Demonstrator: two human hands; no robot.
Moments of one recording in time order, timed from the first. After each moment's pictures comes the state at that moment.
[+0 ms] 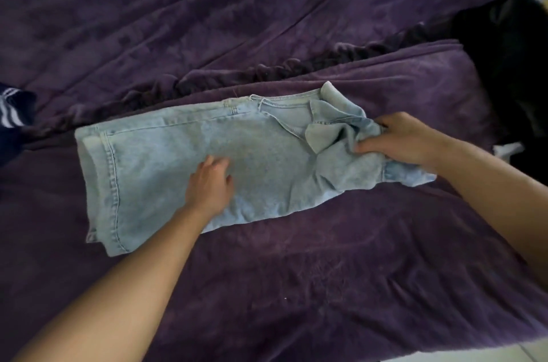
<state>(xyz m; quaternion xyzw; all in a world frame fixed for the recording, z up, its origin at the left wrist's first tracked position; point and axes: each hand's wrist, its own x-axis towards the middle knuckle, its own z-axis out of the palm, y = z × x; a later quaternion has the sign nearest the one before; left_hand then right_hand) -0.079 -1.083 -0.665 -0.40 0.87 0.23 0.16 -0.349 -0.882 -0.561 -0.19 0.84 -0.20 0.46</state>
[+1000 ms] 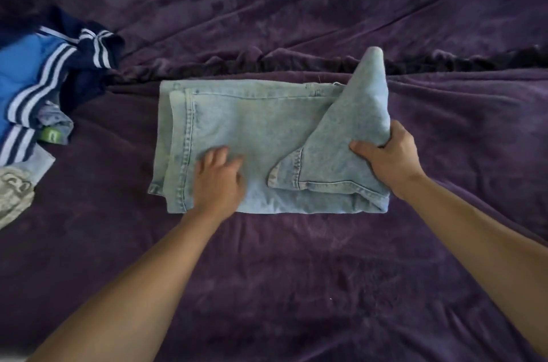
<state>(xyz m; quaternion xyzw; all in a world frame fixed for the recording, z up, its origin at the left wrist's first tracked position) 0.042 -1.114 -0.678 -0.45 0.88 0.14 0.08 -0.229 -0.972 -0.637 -0.19 0.87 -0.33 0.32</state>
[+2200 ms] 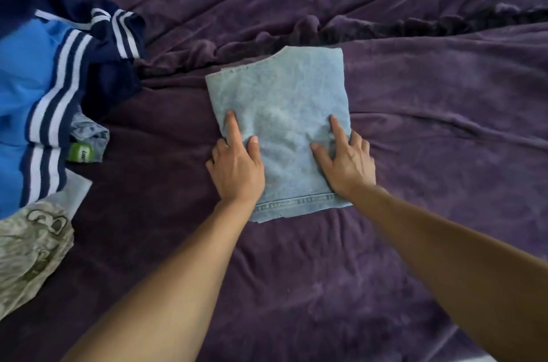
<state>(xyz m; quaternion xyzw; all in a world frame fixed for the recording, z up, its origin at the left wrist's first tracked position) 0.131 -1.223 -0.722 -0.56 0.79 0.24 -0.06 -0.013 -1.096 -0.725 -0.26 0.93 -0.09 0.25</state>
